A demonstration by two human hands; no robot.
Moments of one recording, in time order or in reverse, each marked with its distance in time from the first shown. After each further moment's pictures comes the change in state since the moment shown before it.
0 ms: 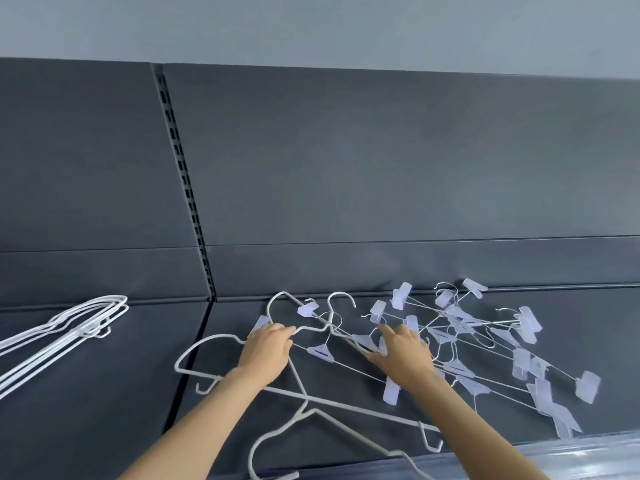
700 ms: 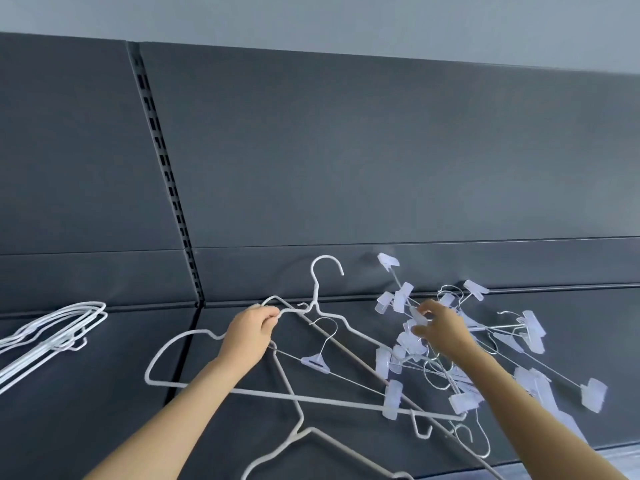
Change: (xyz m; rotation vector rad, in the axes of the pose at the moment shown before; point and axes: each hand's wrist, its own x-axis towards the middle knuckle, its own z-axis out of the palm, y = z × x) left_hand 0.028 -0.012 -0.025 -0.360 0.171 -0.075; right_hand 0.034 0.038 -0.049 0.420 0.055 0.210
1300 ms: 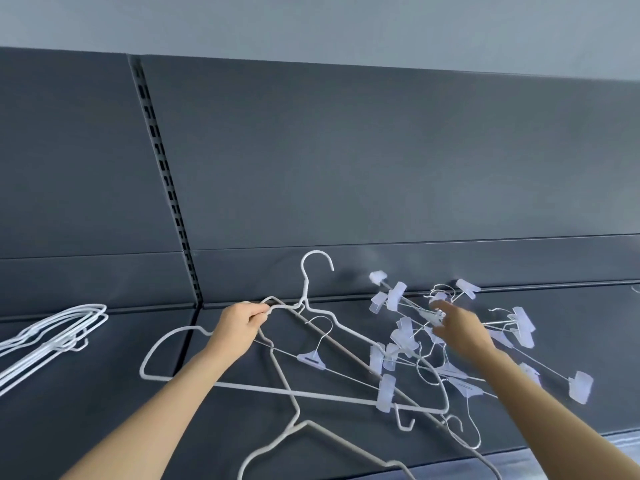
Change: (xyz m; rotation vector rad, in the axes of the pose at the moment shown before) left_hand 0.000 0.001 -0.017 -0.099 -0.024 -0.029; right_hand 0.003 0.036 -0.022 -0.251 0.082 -0.034
